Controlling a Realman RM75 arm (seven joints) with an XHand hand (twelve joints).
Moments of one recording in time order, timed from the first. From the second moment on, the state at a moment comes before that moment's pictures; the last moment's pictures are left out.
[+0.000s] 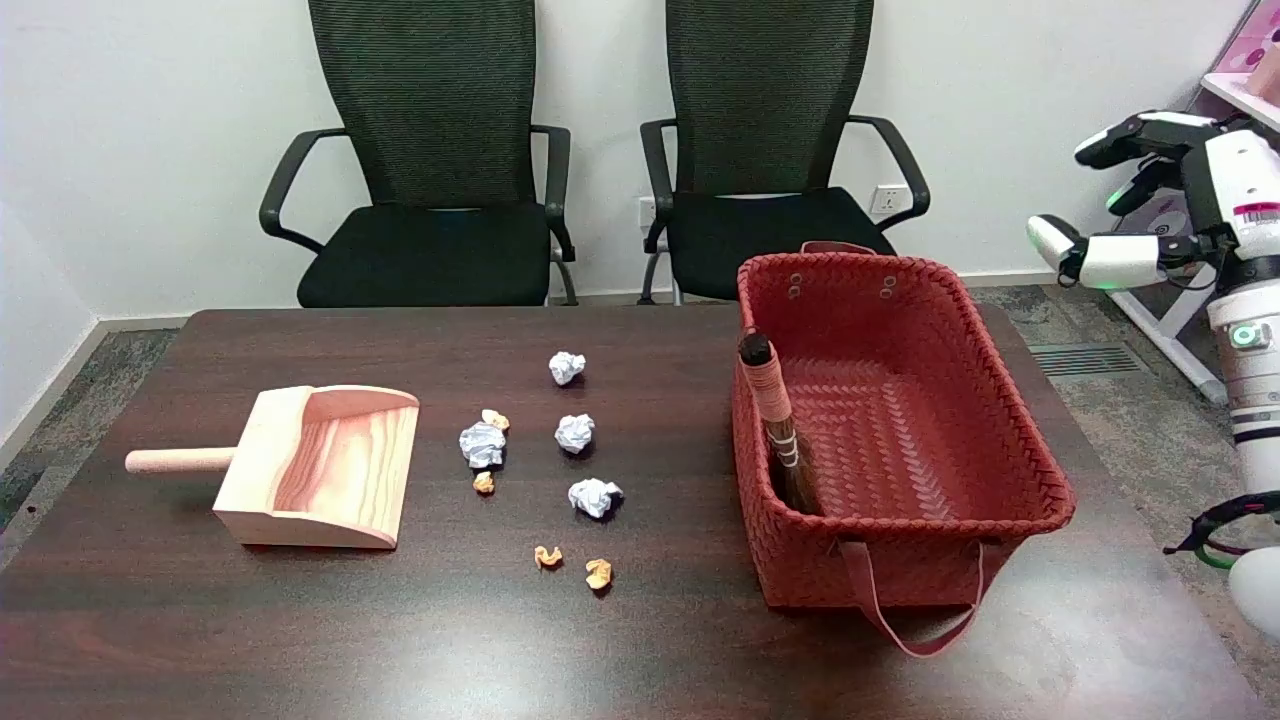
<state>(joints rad) -0.52 -0.37 1.30 -1.55 -1.61 1.44 0.23</state>
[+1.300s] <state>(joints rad) -0.50 -0.37 1.22 -1.62 -1.67 1.32 0.71</state>
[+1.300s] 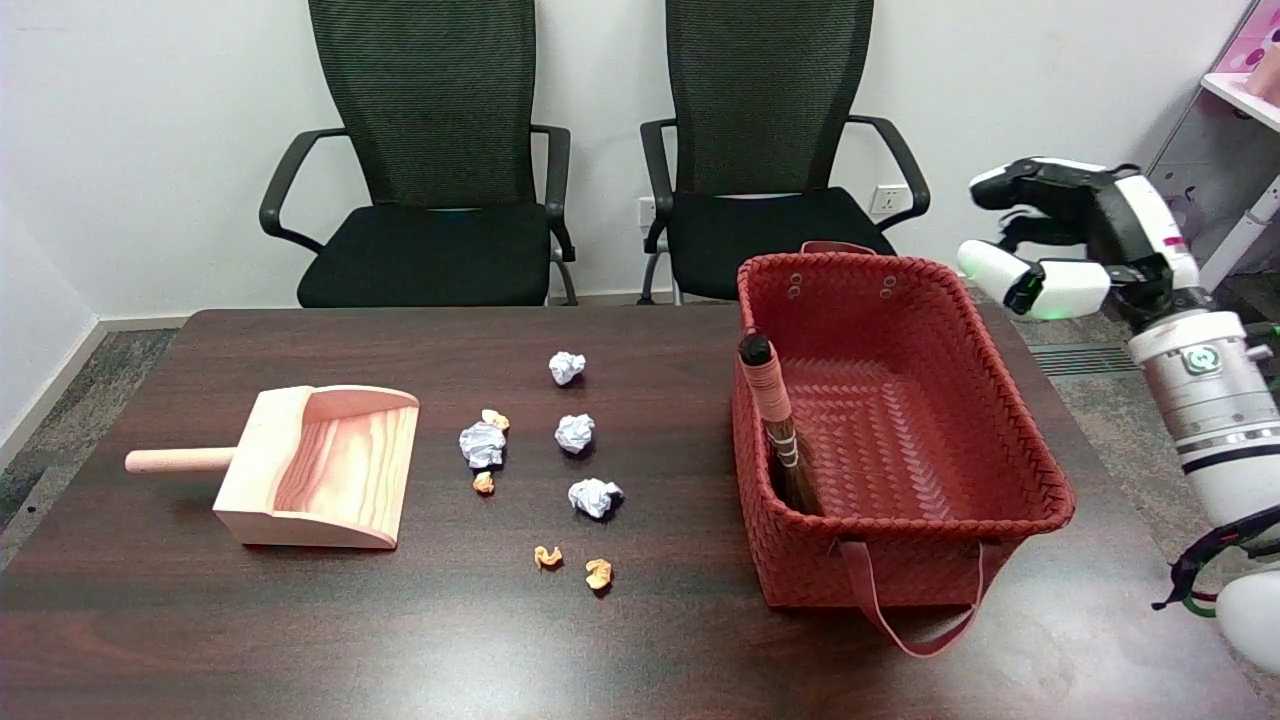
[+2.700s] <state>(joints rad) -0.28 -0.61 0.98 -1.75 -1.94 1.06 0.94</state>
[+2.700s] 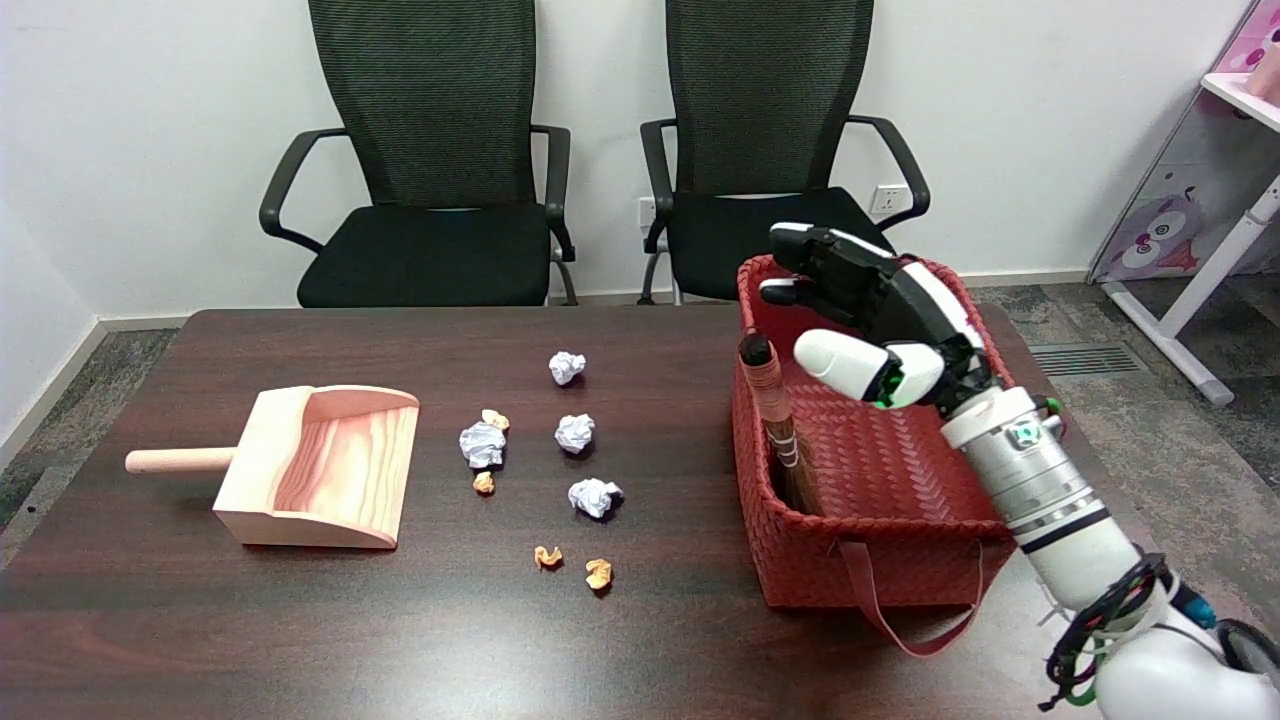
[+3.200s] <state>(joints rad) -0.22 -0.71 0.92 -1.69 -2.04 1.03 0.95</state>
